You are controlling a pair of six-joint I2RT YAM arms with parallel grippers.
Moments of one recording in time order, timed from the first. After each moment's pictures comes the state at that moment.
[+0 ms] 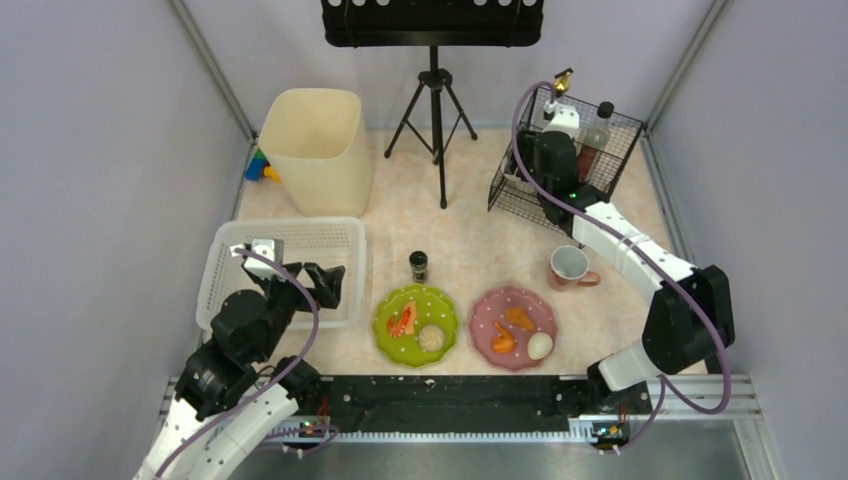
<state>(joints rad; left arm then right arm) -0.60 0.27 0.74 -0.67 -0.34 -0.34 0.42 1.49 1.19 -0.01 0.38 0.34</state>
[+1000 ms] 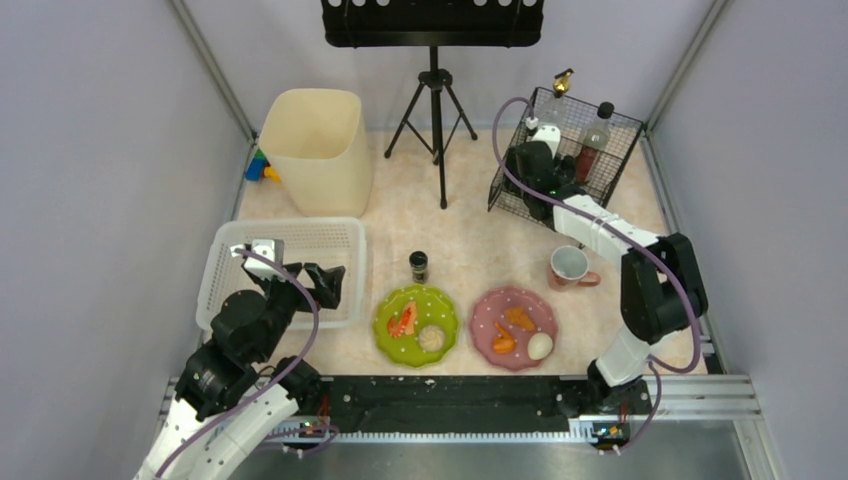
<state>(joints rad) -0.60 0.27 0.74 -0.67 -0.33 -0.34 0.41 1.66 1.18 -0.06 0.42 0.35</state>
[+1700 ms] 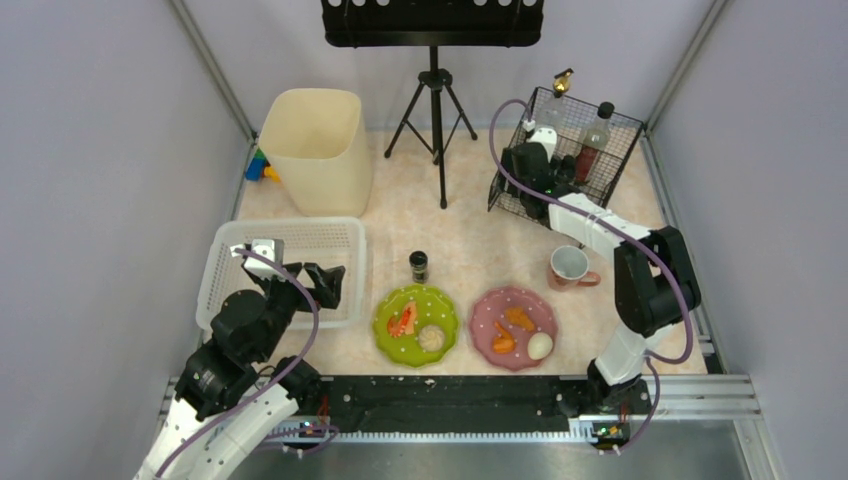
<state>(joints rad) -0.60 0.27 0.74 -0.67 -0.33 -0.34 0.41 1.72 1.20 -0.05 0.42 0.37</state>
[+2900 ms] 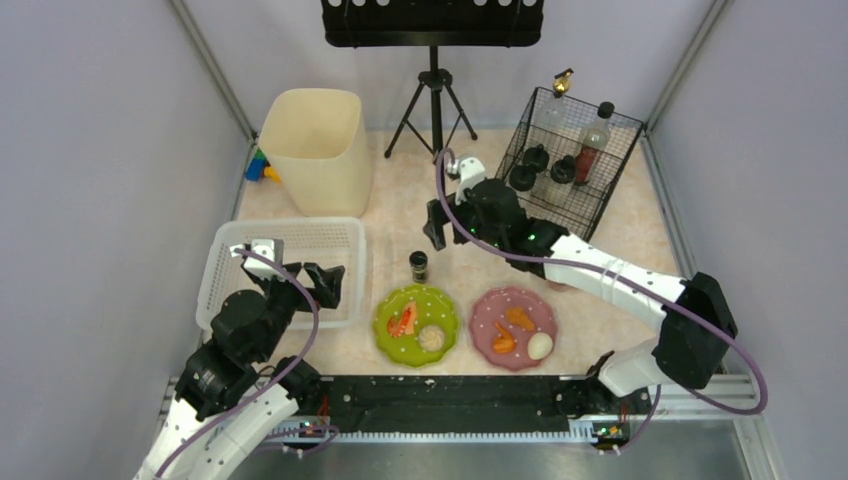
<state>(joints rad) -0.60 0.27 0.74 -0.67 -0.34 -0.34 0.80 1.41 1.11 -0.11 0.11 0.23</state>
